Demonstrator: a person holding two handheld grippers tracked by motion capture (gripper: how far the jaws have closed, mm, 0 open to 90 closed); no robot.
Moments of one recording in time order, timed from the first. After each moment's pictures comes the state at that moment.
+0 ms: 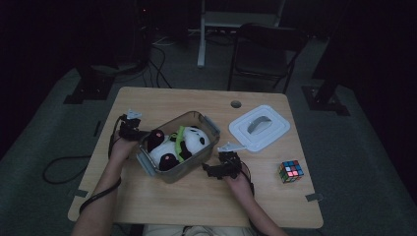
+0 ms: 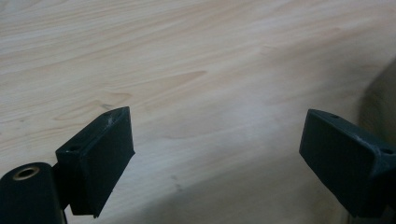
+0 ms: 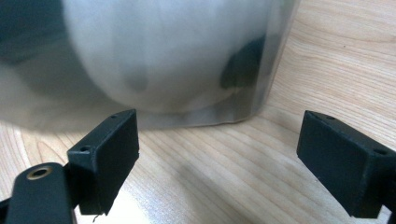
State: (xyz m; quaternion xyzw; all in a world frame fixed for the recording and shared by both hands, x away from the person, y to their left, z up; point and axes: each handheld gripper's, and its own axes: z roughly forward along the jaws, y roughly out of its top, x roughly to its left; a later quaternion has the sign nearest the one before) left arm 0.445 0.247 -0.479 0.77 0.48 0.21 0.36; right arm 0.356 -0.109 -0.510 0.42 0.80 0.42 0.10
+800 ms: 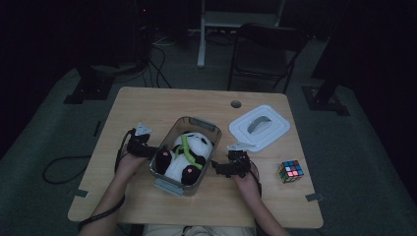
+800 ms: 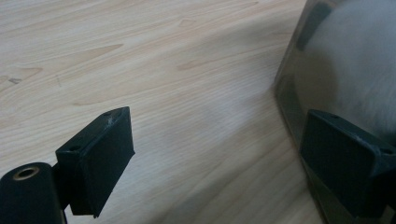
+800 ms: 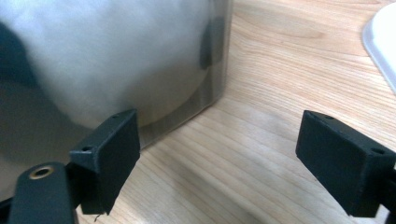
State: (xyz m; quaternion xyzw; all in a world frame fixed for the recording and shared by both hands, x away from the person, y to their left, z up) left arm 0.395 0.213 -0.485 0.79 0.44 0.18 0.38; right arm 0.356 -0.135 -0.505 0.44 0.79 0.41 0.13
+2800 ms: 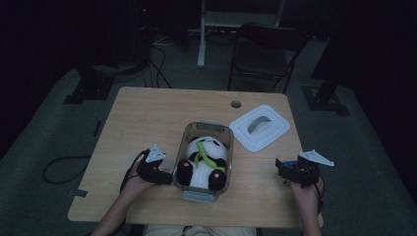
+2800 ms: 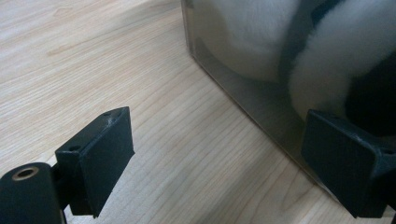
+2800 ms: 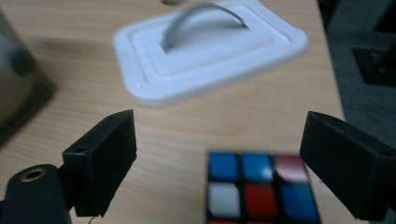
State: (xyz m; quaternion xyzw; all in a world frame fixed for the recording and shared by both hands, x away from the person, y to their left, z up) left arm 0.327 0.177 -0.490 0.84 0.34 0.15 0.39; right arm 0.298 -0.311 -0.469 0.57 0.68 0.39 0.28
